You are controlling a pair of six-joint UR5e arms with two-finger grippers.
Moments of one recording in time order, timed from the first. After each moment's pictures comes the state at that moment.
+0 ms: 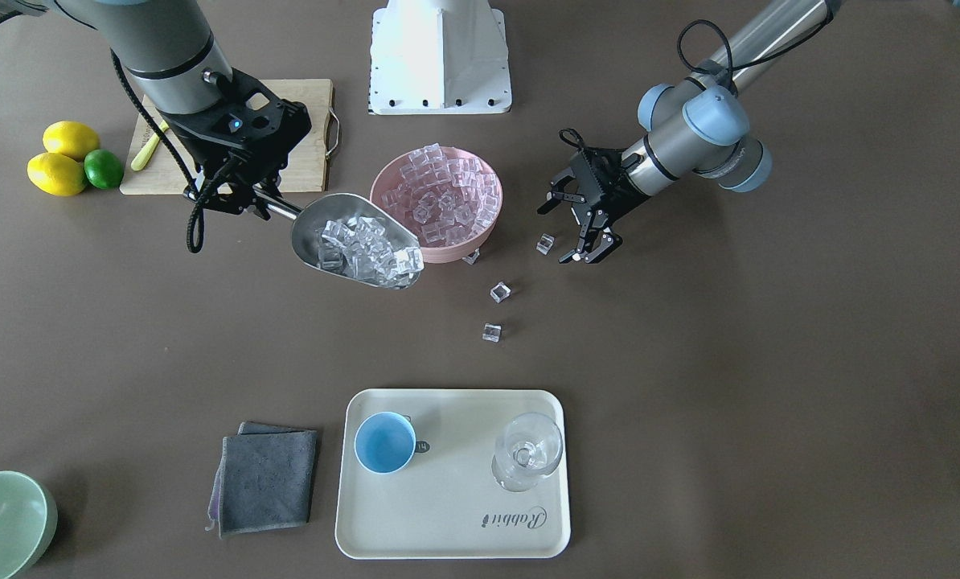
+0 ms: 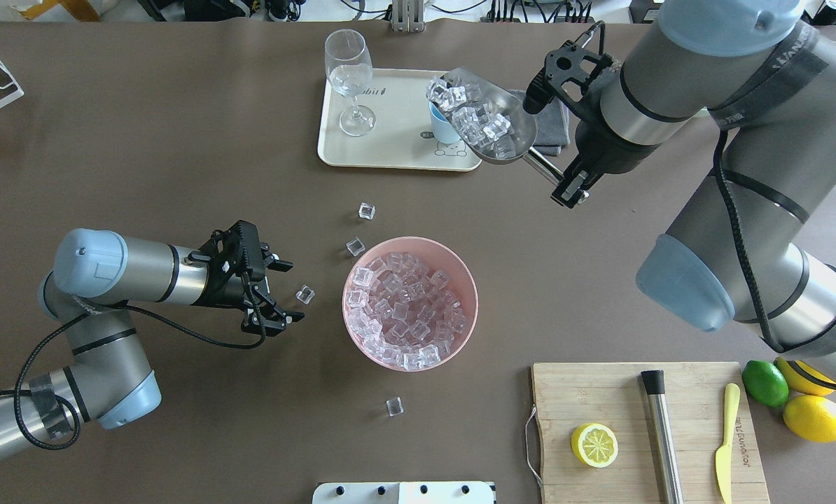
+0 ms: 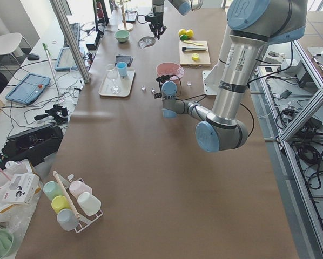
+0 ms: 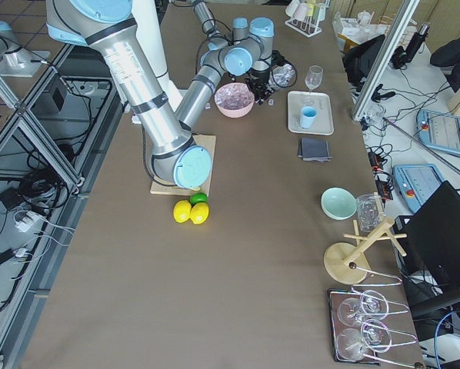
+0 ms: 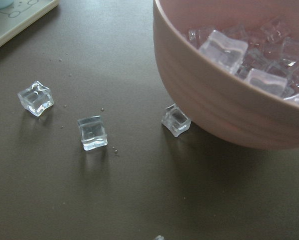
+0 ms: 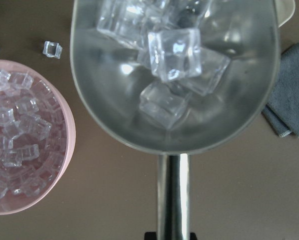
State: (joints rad) left arm -0.54 -1.89 -1.47 -2.79 -1.98 -0.22; right arm 0.81 -1.01 2.00 -1.84 2.11 0.10
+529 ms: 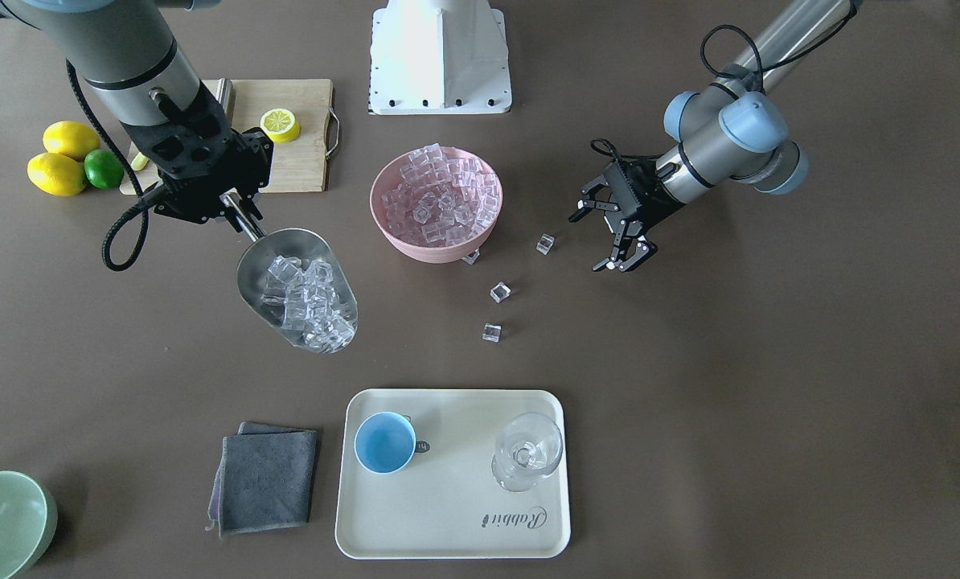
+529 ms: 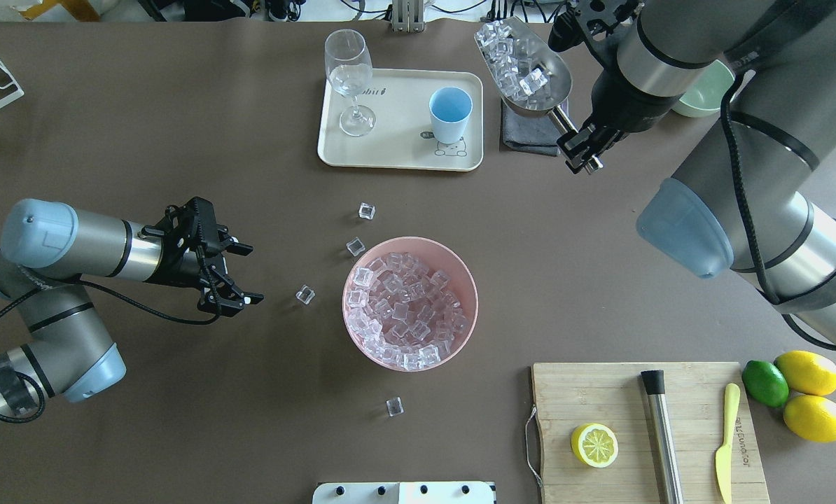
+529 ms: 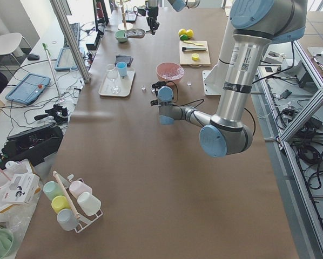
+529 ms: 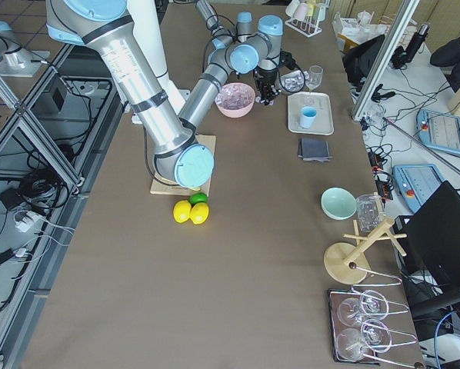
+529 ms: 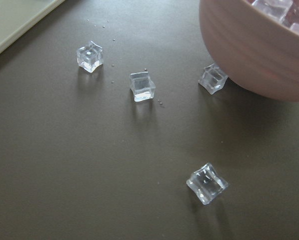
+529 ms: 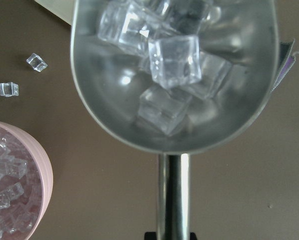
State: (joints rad) left arm -0.64 -1.83 -1.47 -2.79 -2.08 -0.21; right arm 0.89 -0.95 1.95 -1.94 2.15 0.32
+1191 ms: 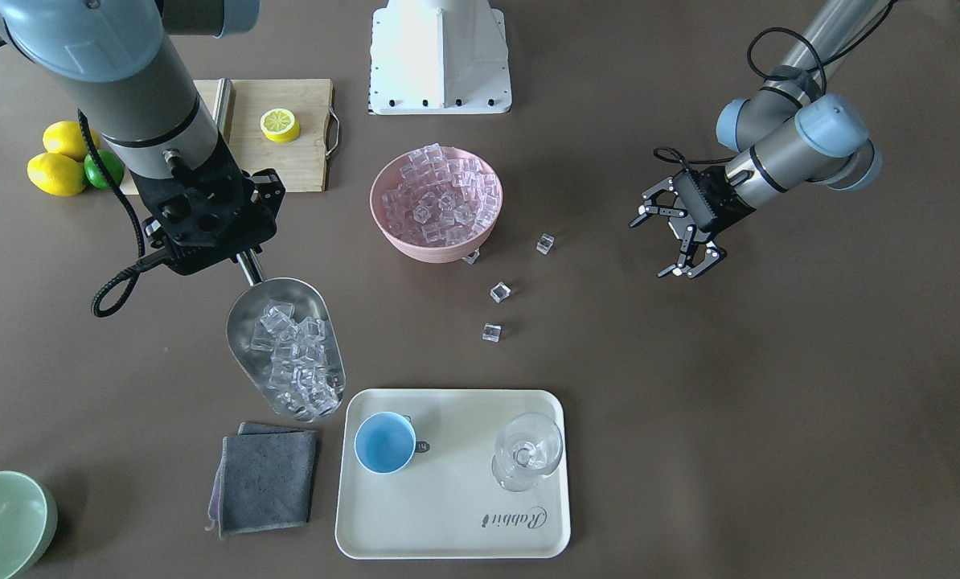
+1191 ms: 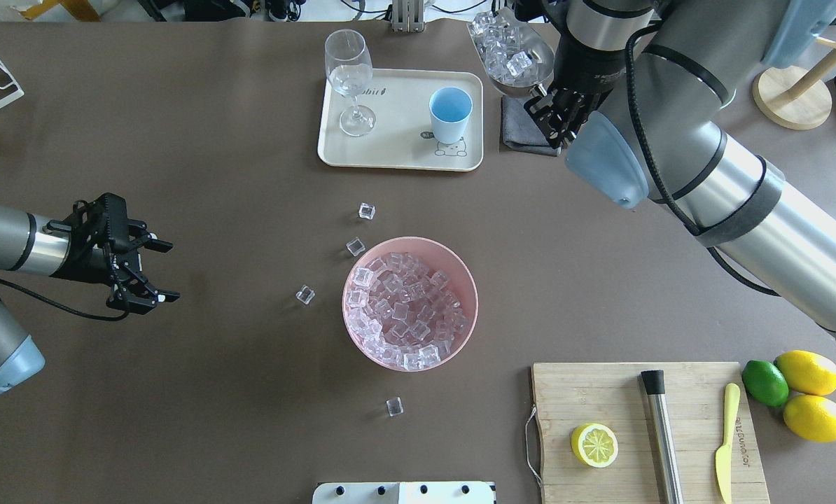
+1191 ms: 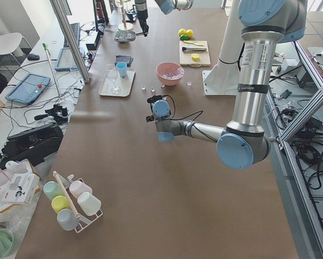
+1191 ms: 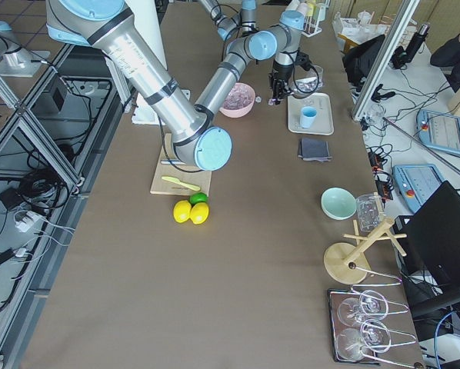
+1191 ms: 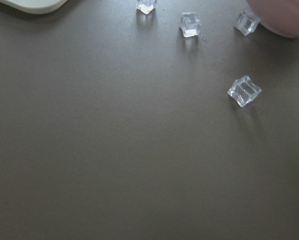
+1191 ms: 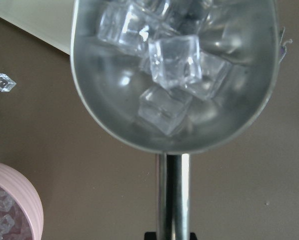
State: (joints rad) left arm -0.76 -1.67 -1.50 -2.80 -2.19 -0.10; right arm 0.91 -0.79 1.73 -2.05 2.16 0.33
